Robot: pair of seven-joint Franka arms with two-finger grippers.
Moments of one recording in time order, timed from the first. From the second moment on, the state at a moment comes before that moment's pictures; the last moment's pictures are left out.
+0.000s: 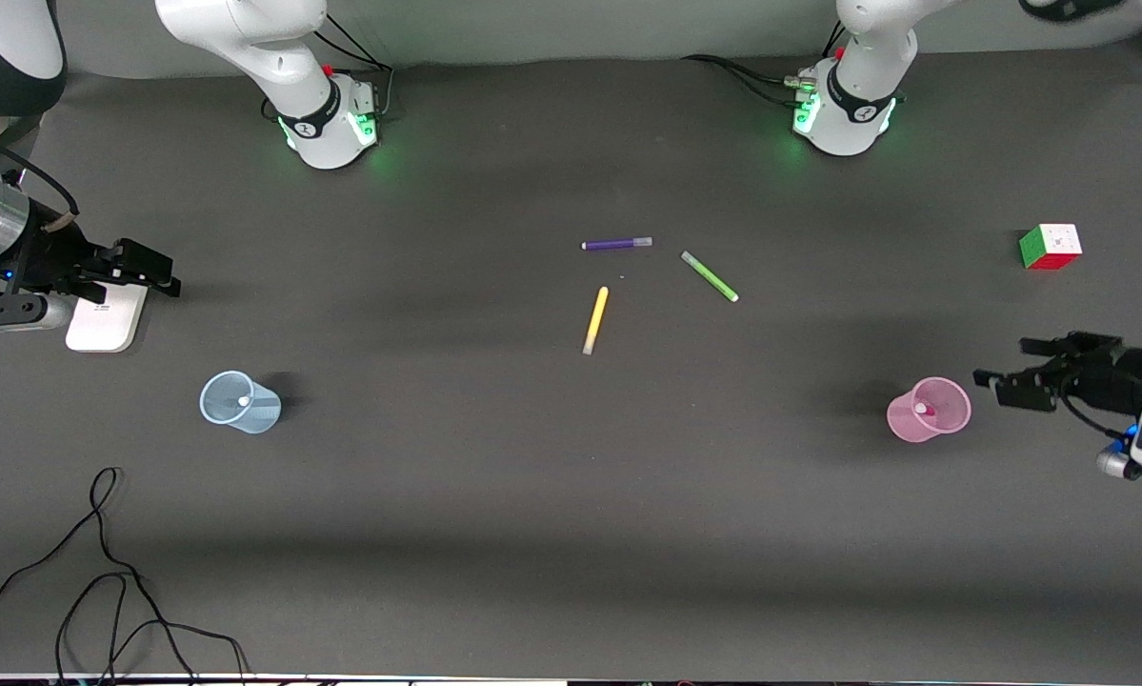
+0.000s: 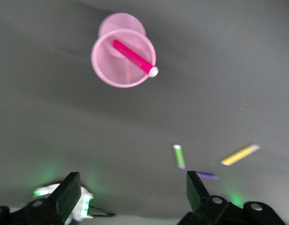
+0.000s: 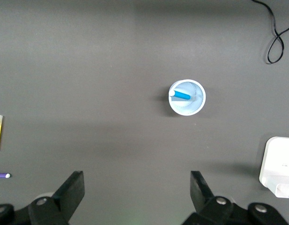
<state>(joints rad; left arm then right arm) 0.35 0.53 -0.28 -1.26 -0.10 1.32 -0.37 0.08 0.00 -0.06 -1.67 0.04 1.62 -0.01</state>
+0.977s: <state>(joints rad) 0.23 -0.01 -0.27 -1.70 0.05 1.60 -0.25 0.08 0.01 -0.04 -1.67 0.03 1.65 -0.01</state>
